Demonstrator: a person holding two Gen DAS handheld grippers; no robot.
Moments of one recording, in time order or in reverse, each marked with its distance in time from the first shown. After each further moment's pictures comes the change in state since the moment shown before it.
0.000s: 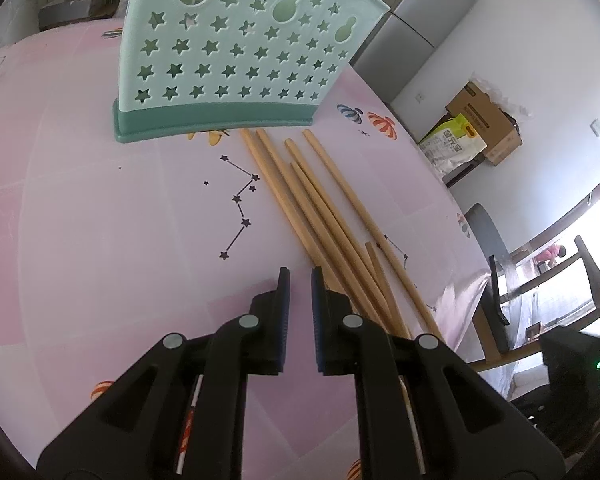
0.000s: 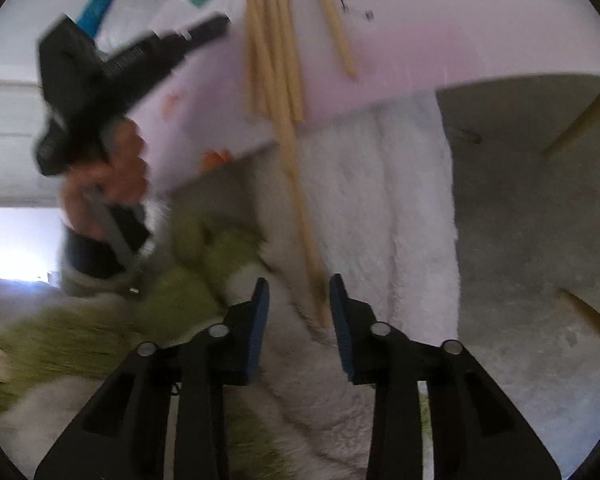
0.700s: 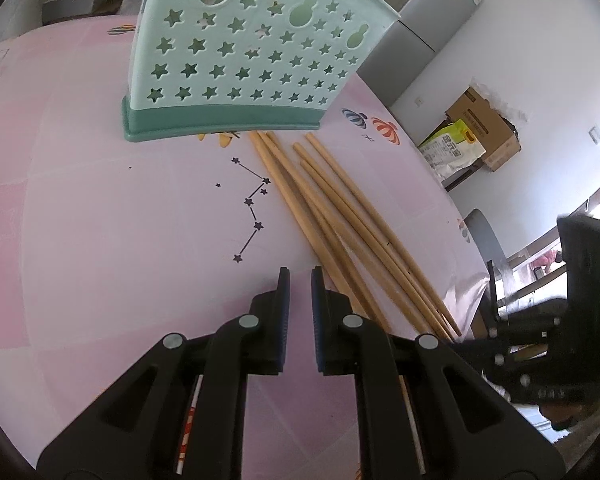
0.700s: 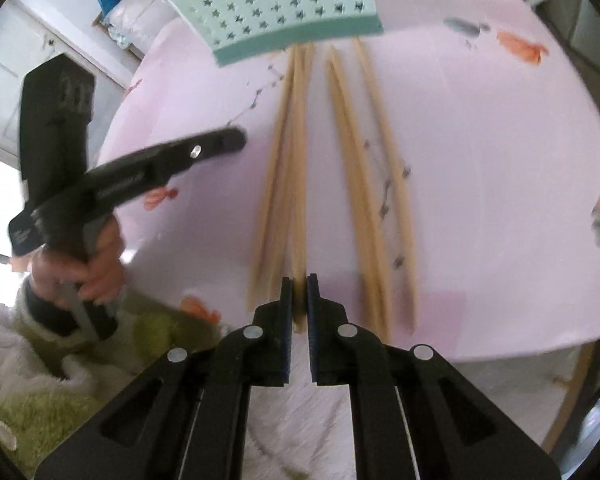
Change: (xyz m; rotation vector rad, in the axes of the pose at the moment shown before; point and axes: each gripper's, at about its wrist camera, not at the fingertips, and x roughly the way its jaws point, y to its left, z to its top) left arm -0.005 0.010 -0.001 -0.017 -0.012 -0.009; right arm -0.025 0.064 0.102 -0.283 -0.177 -0.266
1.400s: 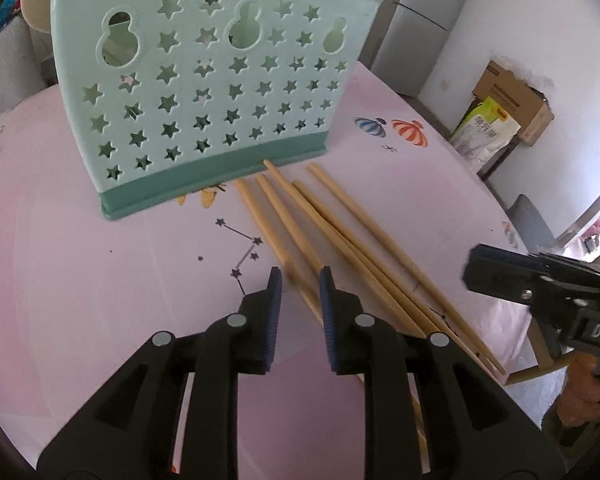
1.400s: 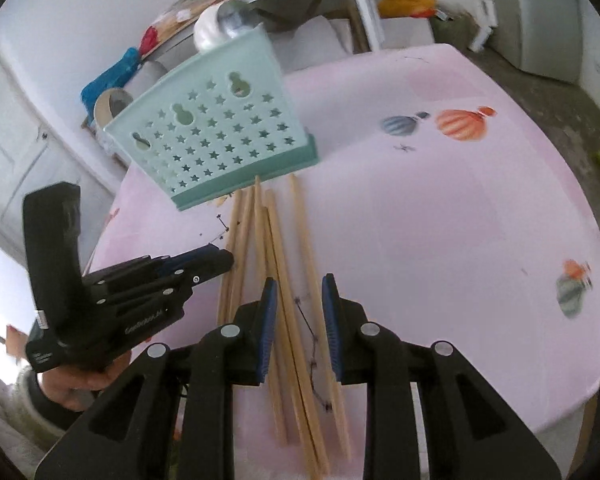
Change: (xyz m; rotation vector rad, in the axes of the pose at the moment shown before) left arm 0.026 -0.033 0.029 0.143 -0.020 0.212; right arm -0.016 -0.049 0.035 0.126 -0.379 0.011
